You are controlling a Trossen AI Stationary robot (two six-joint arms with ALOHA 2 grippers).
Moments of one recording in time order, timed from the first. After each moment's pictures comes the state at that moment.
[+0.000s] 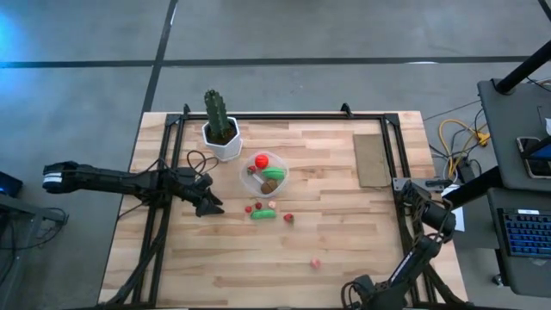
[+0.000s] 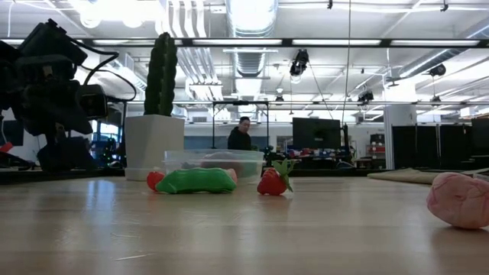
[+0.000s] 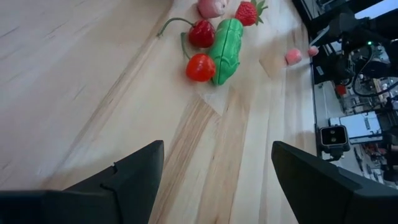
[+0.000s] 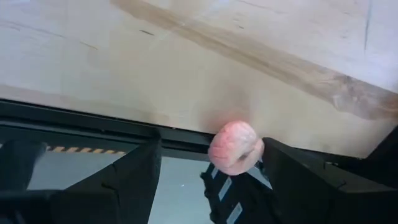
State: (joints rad) left arm 0.09 0.65 0.04 0.05 0.34 -0.78; right arm 1.01 2.13 1.55 -0.97 -0.31 2.25
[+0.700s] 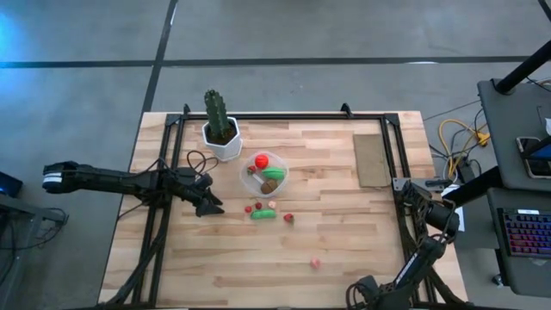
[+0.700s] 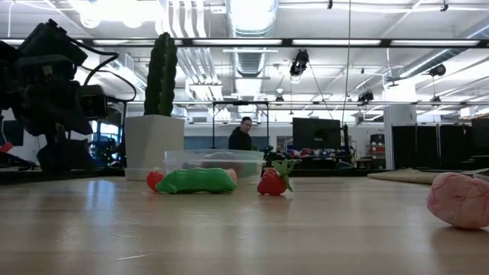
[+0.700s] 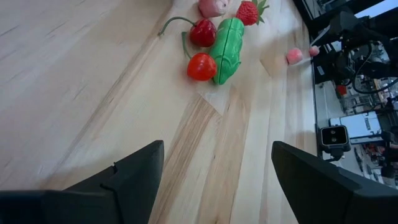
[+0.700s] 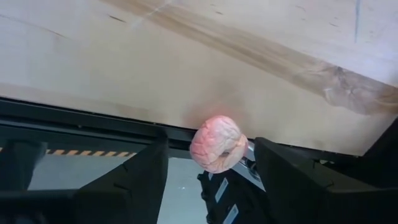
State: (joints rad) left arm 0.09 0.65 0.04 0.04 0.34 -0.78; right arm 1.06 2.13 1.53 -0.95 -0.31 2.30
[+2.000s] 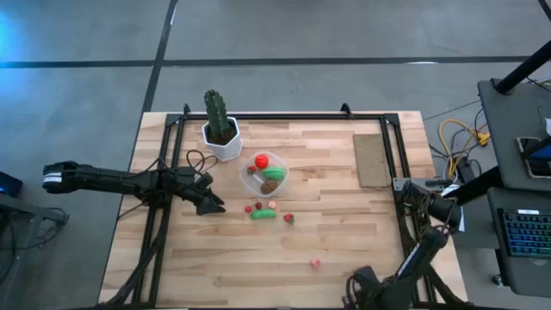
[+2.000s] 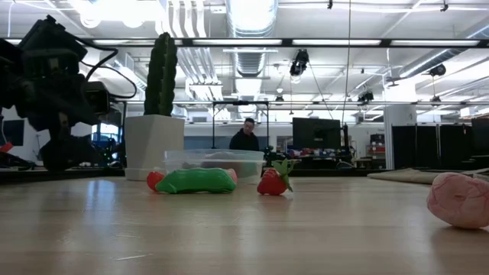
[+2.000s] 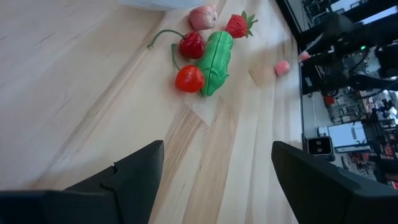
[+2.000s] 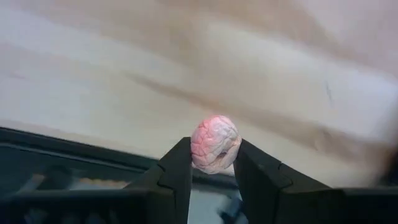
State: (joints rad) left arm 0.09 0.65 0.04 0.09 0.34 -0.83; right arm 1.02 2.05 1.52 -1.05 -0.12 2.28
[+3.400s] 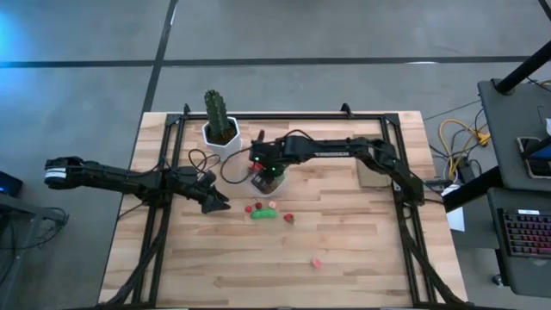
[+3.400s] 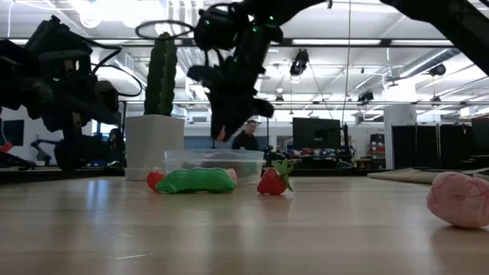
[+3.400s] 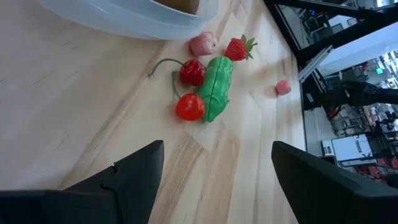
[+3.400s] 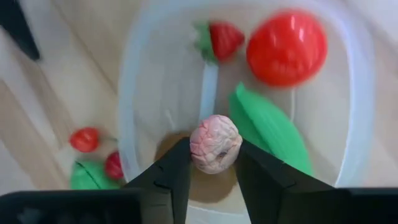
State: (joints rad) left arm 0.09 0.79 0.04 0.28 0.28 -0.83; right arm -0.12 2.21 1.94 -0.90 0.00 0.53
